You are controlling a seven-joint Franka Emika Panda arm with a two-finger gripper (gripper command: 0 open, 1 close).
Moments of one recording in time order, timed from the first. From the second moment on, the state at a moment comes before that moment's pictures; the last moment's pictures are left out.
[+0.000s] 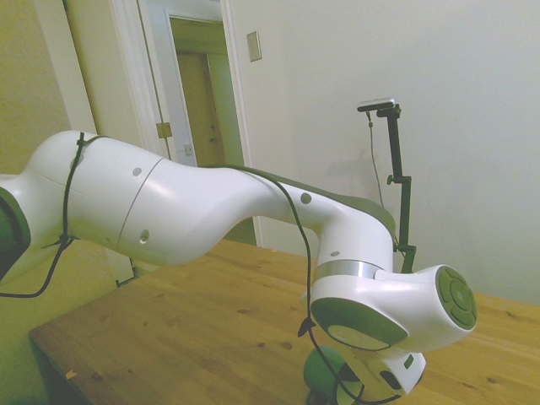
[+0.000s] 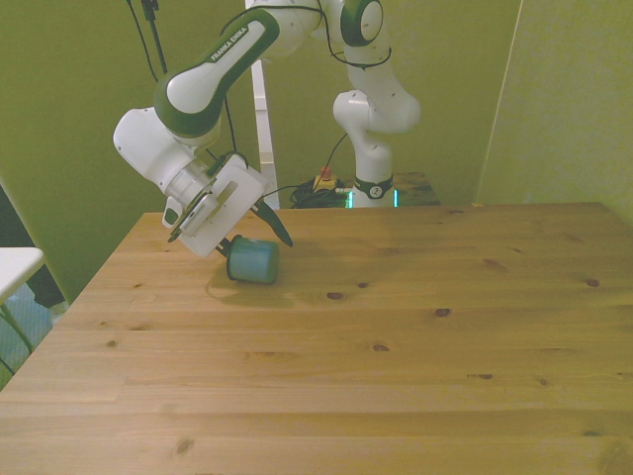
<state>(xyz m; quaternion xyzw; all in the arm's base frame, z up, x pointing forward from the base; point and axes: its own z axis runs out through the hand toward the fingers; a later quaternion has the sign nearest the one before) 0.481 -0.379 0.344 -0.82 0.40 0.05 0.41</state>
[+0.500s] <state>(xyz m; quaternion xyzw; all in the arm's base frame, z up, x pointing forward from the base) 0.490 -0.370 0.332 -0.80 0.38 0.07 0.46</state>
